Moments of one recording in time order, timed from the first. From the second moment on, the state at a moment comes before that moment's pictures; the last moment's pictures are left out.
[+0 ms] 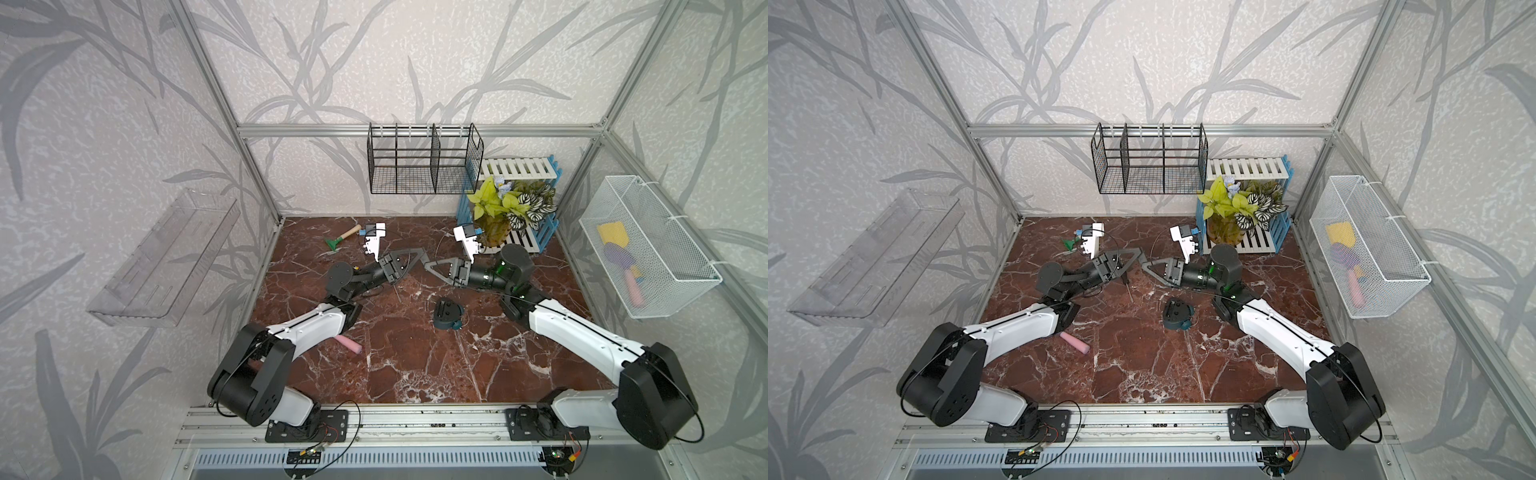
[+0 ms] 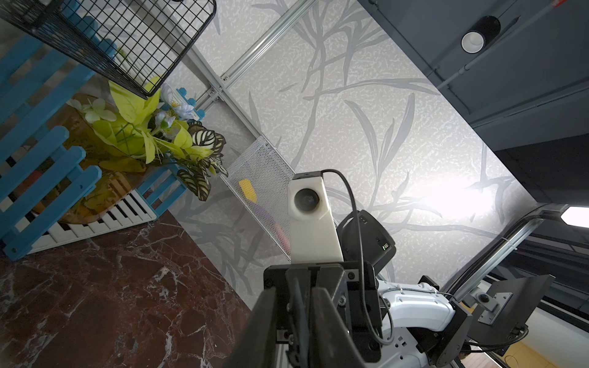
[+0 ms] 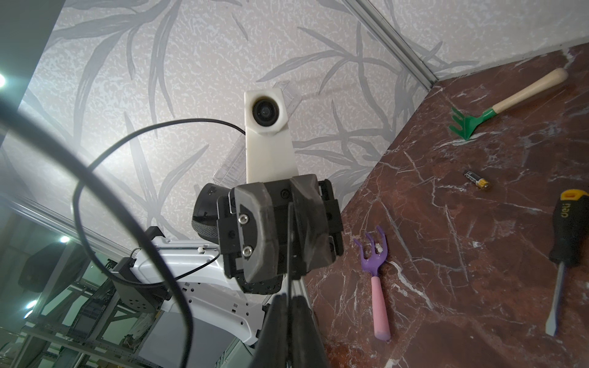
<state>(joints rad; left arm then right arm) -0.46 1.46 0.72 1.15 0.69 -1.12 0.51 1.33 0.85 0.52 -0.83 0.95</state>
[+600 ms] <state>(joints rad) -0.46 1.46 0.72 1.20 0.69 -1.16 0.51 1.32 0.85 0.53 -0.84 0.95</state>
